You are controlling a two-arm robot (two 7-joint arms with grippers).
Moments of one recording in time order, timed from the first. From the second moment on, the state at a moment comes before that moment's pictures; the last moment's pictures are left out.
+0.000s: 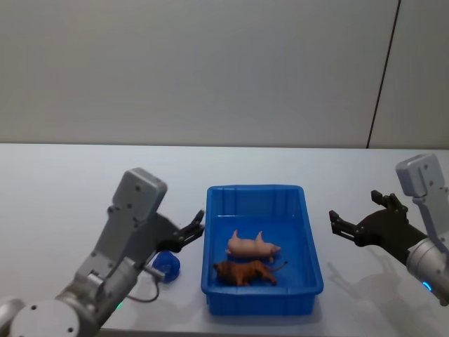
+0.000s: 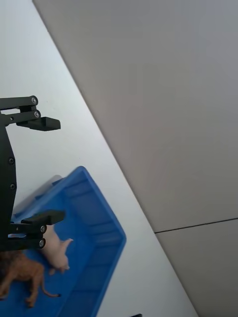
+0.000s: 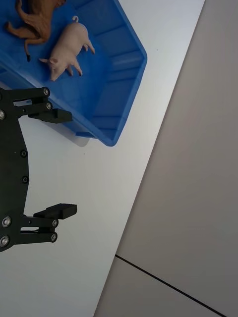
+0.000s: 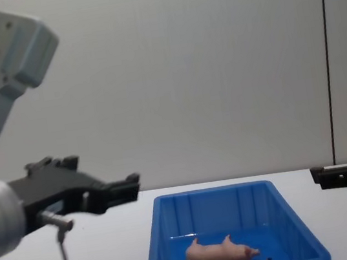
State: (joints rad) left arm -0.16 0.49 0.42 -1.75 -0.21 0.21 0.01; right arm 0.19 0.29 -0.22 -1.55 0.13 0.27 0.24
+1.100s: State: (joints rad) left arm -0.16 0.51 0.37 -1.58 -0.30 0.19 -0.16; right arm 0.19 0.30 -0.22 -1.55 0.13 0.26 0.24
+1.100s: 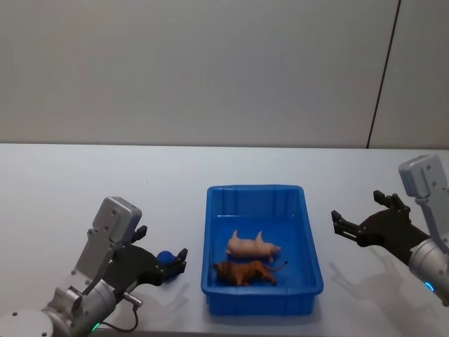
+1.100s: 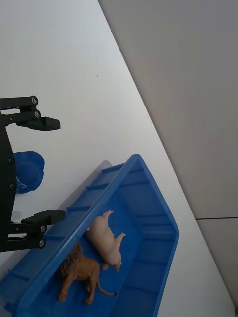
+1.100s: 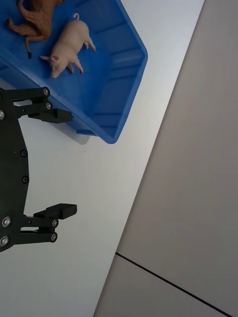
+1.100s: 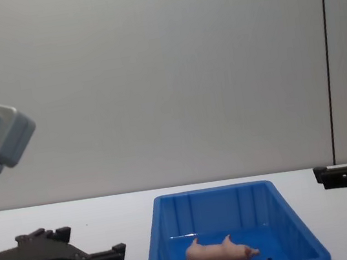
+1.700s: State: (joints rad) left arm -0.24 0.46 0.37 -1.41 -0.28 0.18 -0.31; right arm 0.19 0.30 -0.22 -1.55 0.13 0.26 0.24
